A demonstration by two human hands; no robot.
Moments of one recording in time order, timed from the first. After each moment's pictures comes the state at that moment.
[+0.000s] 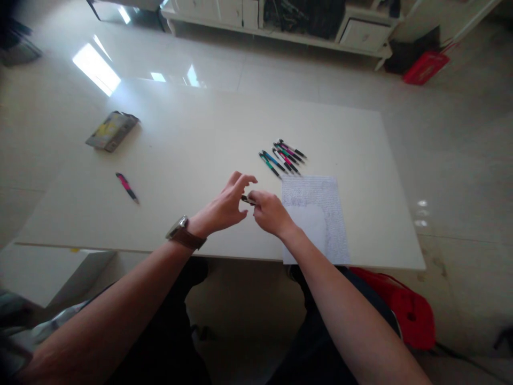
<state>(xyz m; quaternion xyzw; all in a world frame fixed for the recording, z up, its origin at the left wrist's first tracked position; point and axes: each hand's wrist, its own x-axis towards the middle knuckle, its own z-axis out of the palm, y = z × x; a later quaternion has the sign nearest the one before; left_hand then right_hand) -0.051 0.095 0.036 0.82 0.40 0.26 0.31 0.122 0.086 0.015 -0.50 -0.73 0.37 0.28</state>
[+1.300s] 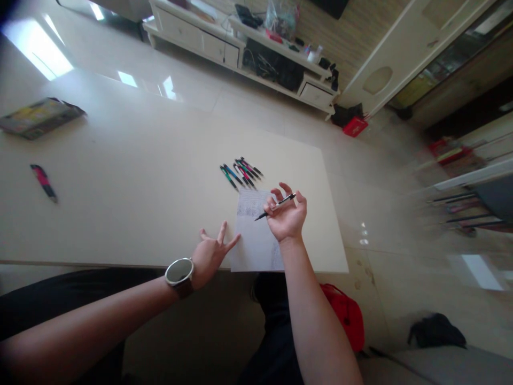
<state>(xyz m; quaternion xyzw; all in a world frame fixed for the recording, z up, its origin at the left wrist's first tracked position) 0.066 0.001 -0.012 0.82 0.53 -0.17 0.15 0.257 0.074 0.062 -0.48 -0.45 0.50 0.56</state>
